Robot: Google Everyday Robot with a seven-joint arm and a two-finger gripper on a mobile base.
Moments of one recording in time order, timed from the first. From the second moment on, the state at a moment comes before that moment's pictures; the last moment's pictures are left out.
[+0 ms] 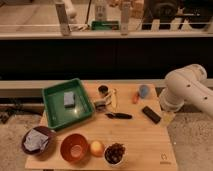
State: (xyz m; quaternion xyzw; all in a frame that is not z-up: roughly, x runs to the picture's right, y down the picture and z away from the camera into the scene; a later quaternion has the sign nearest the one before) arm 0.285 0.105 0.685 -0.28 0.02 0.02 0.96
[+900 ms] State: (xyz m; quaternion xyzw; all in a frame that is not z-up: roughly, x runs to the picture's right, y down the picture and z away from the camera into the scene) arm 0.222 0.095 0.708 -0.28 -0.01 -0.03 0.96
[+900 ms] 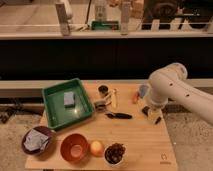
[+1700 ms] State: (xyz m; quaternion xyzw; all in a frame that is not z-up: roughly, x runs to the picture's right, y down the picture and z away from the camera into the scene) arm 0.164 0.085 0.748 -0.28 -0.03 -0.07 0.96
